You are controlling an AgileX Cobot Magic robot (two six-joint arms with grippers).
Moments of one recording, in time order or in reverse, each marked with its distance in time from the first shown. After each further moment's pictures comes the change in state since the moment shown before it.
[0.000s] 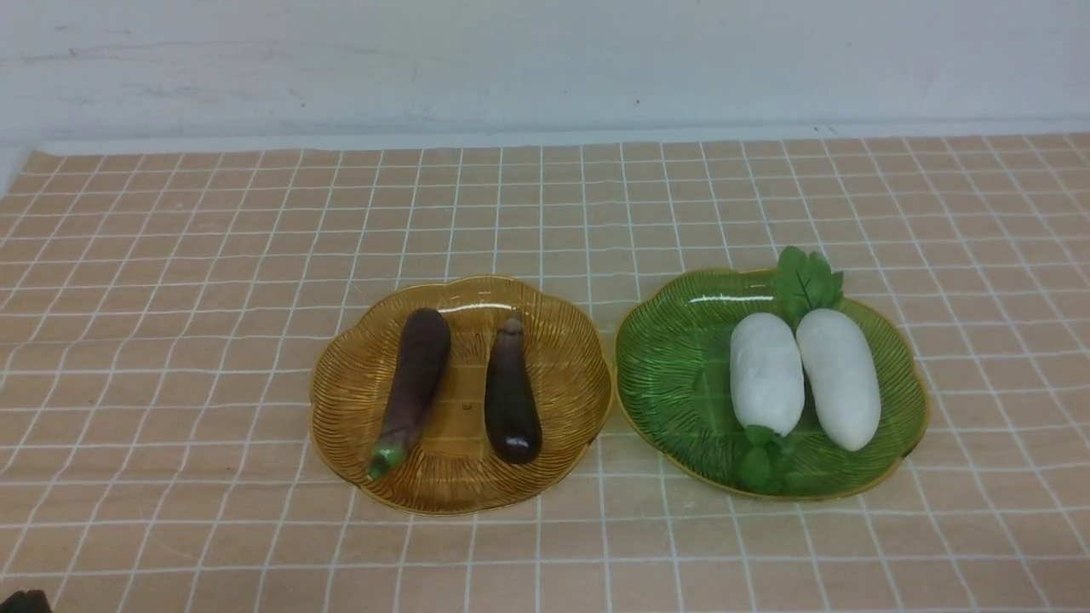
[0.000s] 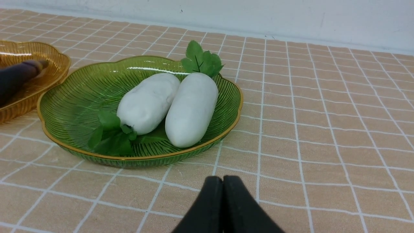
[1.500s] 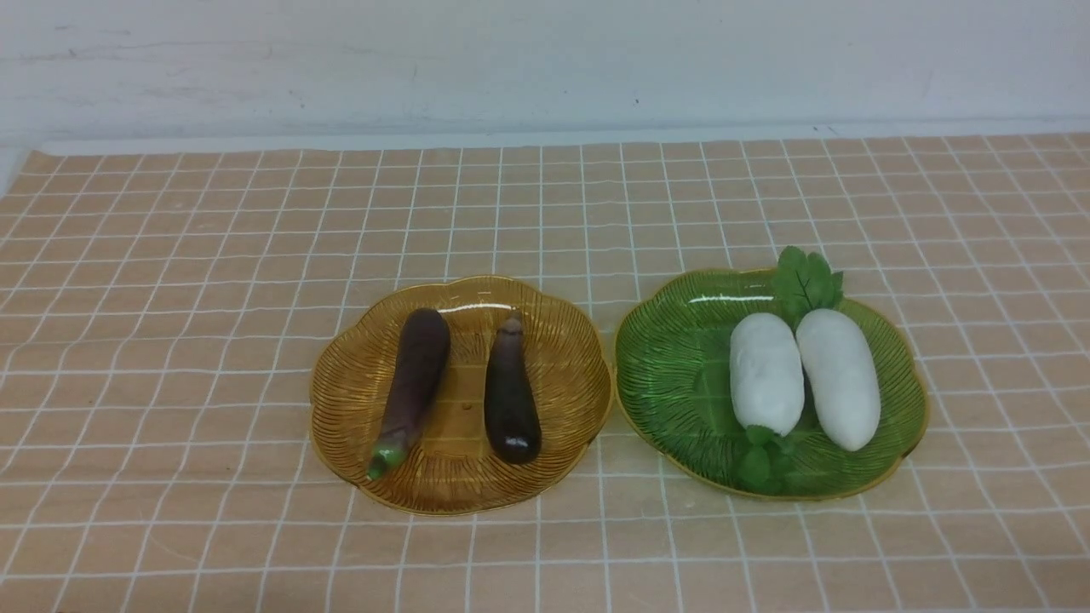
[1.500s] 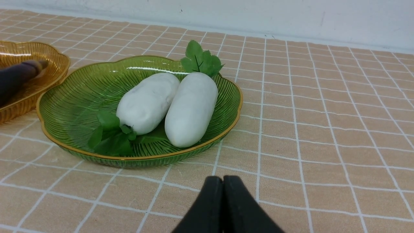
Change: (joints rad) right arm 0.000 0.000 0.000 0.001 0.000 0.001; left arm -0.070 -0.013 0.004 0.012 0.080 0.067
